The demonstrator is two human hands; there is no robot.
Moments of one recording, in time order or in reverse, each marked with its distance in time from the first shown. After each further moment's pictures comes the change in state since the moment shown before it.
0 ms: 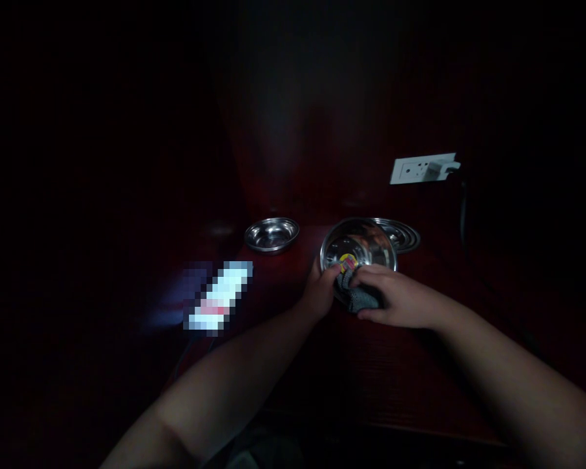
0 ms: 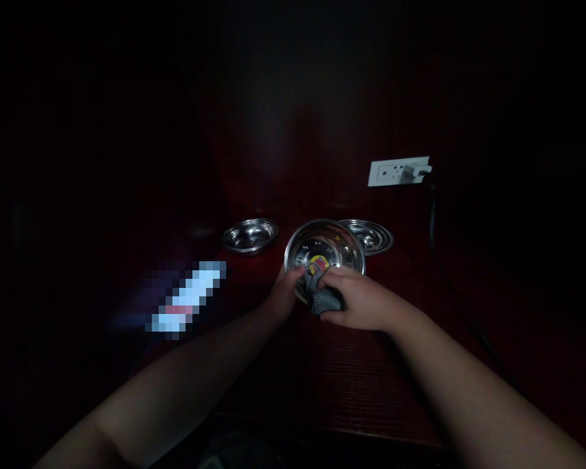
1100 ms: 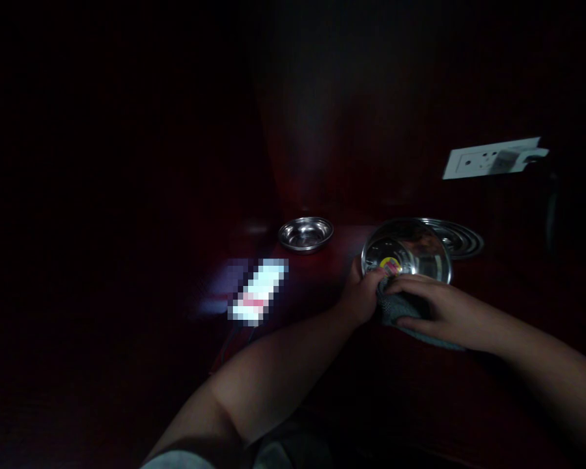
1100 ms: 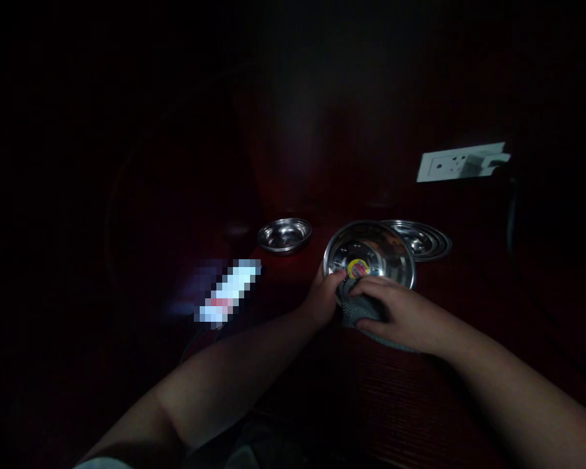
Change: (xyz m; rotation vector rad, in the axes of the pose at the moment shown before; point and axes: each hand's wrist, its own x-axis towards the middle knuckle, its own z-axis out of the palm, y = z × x) left_hand 0.001 -0.010 -0.004 0.087 -0.003 0.053; right_hand 0.002 0.002 0.016 0.119 0.076 -0.008
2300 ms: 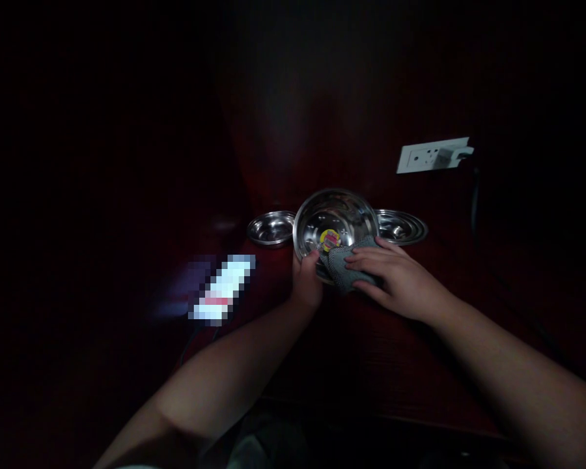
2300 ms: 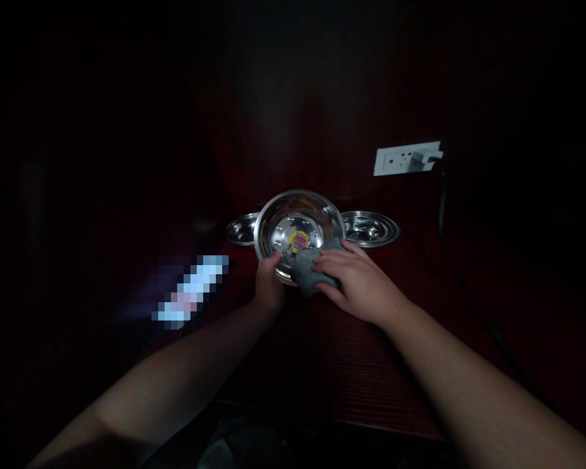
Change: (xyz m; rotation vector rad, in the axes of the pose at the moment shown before) left_hand -0.004 0.031 -0.001 -0.150 0.284 0.124; right_hand 0.002 -0.009 -0.010 -0.377 0.209 -0.118
